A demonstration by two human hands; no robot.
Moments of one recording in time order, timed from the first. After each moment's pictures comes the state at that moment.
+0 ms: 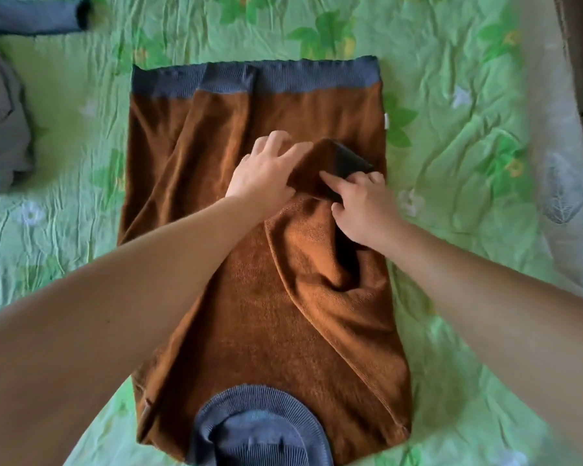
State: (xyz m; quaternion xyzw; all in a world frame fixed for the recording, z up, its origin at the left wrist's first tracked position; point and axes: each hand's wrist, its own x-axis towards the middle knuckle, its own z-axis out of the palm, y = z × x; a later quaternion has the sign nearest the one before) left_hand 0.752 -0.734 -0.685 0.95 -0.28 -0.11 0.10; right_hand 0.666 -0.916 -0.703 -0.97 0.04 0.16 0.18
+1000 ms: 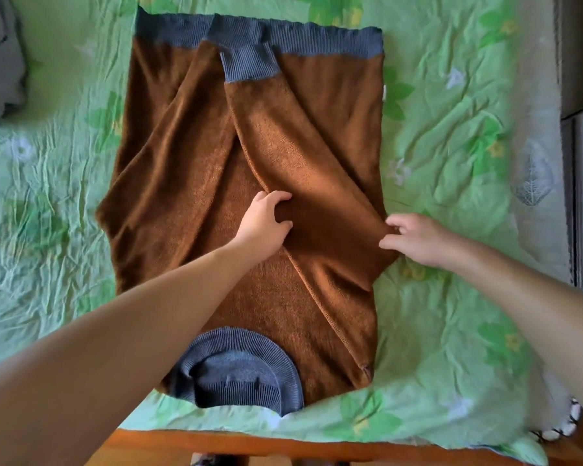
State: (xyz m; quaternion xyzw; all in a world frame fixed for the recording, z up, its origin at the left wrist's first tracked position) left_hand 0.615 -0.716 -0.704 0.89 0.02 -0.28 0.36; right_hand 0.565 -0.990 -0.673 -0.87 0.14 0.38 0.29
